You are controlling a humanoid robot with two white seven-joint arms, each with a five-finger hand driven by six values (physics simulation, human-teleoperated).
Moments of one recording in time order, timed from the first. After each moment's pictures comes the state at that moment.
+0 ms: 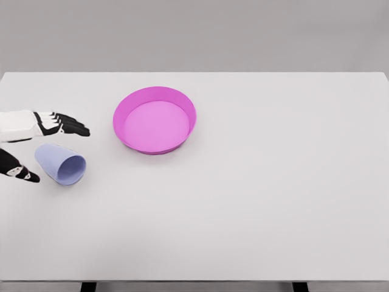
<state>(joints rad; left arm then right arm) -0.46 1.33 -0.56 -1.75 0.35 -0.61 -0.61 -0.01 0.00 -0.11 0.15 0.07 -0.19 0.17</state>
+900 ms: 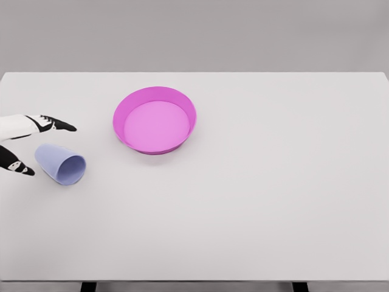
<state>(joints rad) -0.49 1.18 -0.60 -1.46 0.18 -0.61 -0.61 0.00 0.00 -0.11 0.15 0.07 -0.19 0.17</state>
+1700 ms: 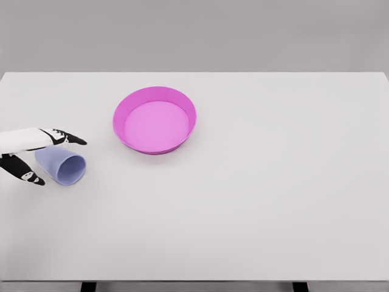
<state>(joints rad) -0.50 1.12 -0.67 -1.40 0.11 -0.61 -0.61 0.00 0.00 -0.11 0.15 0.07 -0.19 0.17</state>
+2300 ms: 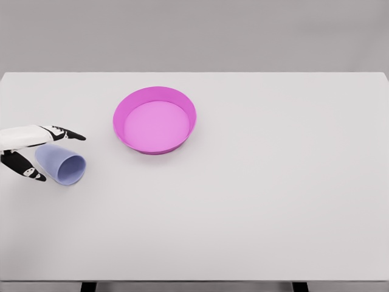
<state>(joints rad) -0.52 1.08 -0.67 -1.34 0.10 -0.61 -0.61 0.00 0.00 -0.11 0.15 0.07 -0.19 0.17</state>
